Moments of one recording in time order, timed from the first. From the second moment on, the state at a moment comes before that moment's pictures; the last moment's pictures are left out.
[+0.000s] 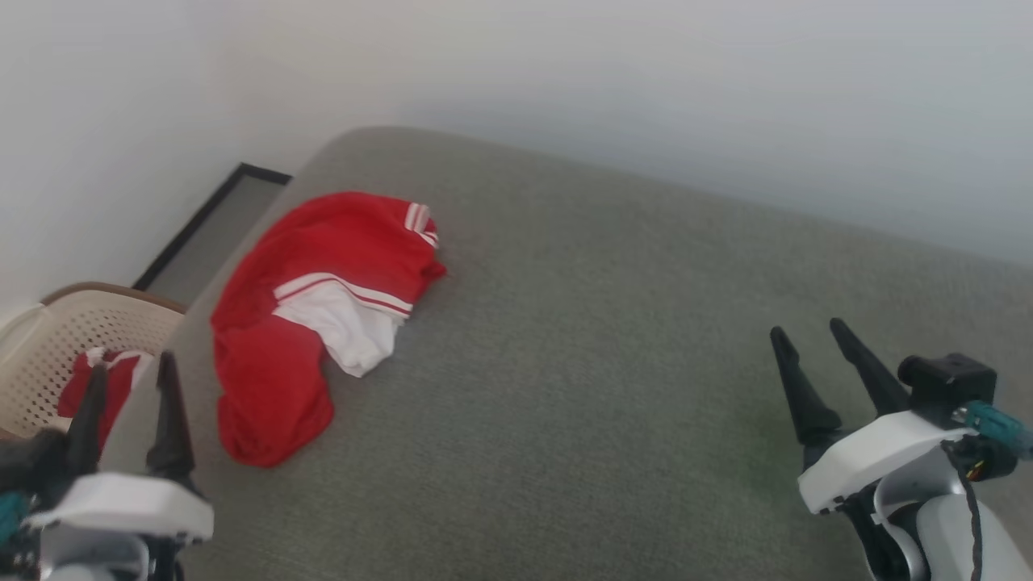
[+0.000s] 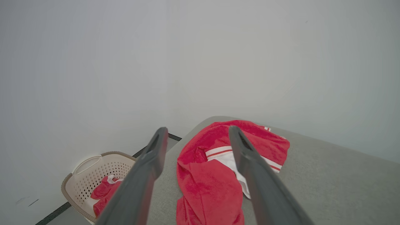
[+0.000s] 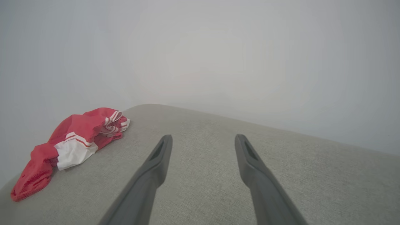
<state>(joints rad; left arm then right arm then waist) -0.02 0.31 0.11 0.13 -0.43 0.04 -0.20 -0.15 -0.20 0.09 0.19 0.38 0.13 -0.07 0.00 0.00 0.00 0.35</state>
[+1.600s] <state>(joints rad) -1.00 0.39 0.02 1.17 -0.57 -0.06 0.33 -0.31 -0.33 0.01 -0.04 0.38 0.13 0.02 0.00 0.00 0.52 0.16</state>
